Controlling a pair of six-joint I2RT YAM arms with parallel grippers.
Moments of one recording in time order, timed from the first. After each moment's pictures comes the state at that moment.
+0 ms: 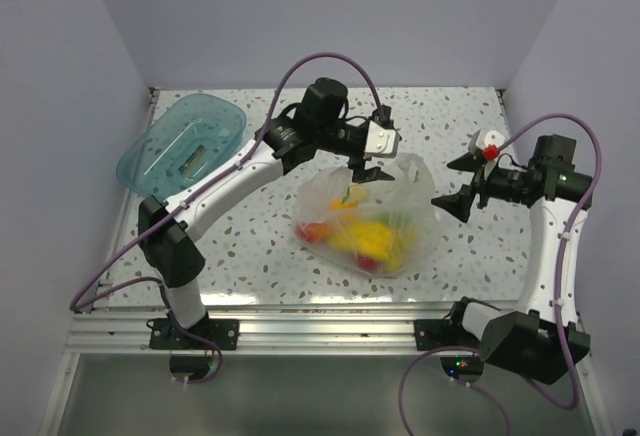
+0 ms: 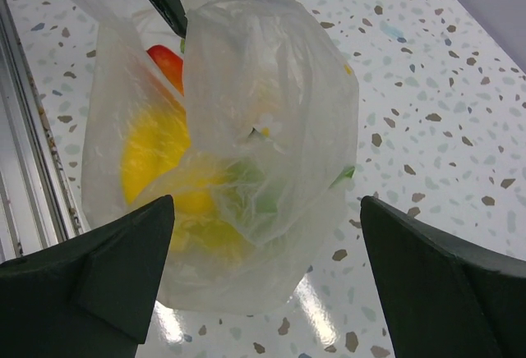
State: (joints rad) left arm -0.79 1.79 1.80 -0.42 0.77 0.71; right arm -0.35 1.13 1.26 -1.23 -1.18 -1.16
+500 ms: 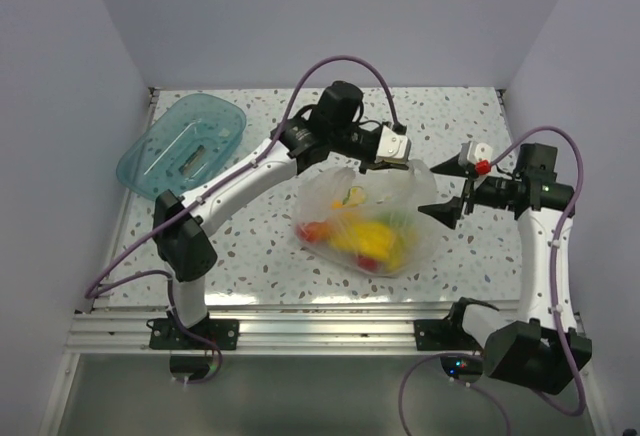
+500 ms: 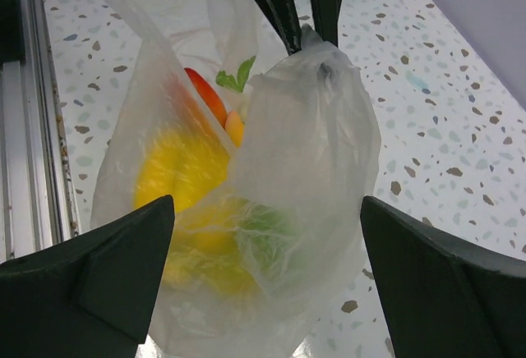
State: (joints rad) left arm -0.82 1.87 1.88 -0.44 0.81 0.71; right arm -0.28 1.10 1.13 -1.12 -1.29 -1.17
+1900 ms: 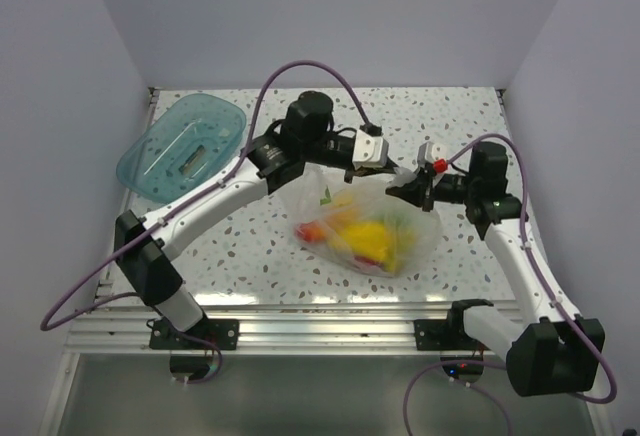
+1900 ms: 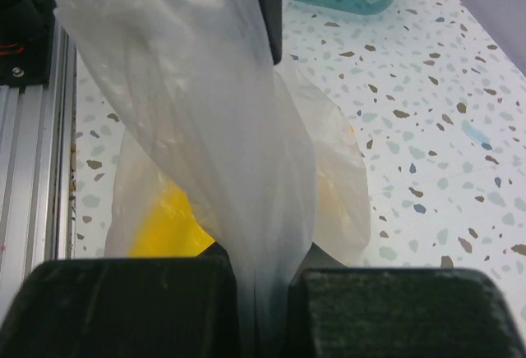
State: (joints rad) left arm -0.82 1.66 1.66 -0.26 0.86 0.55; right arm 0.06 1.05 0.83 -0.26 -1.18 -0.56
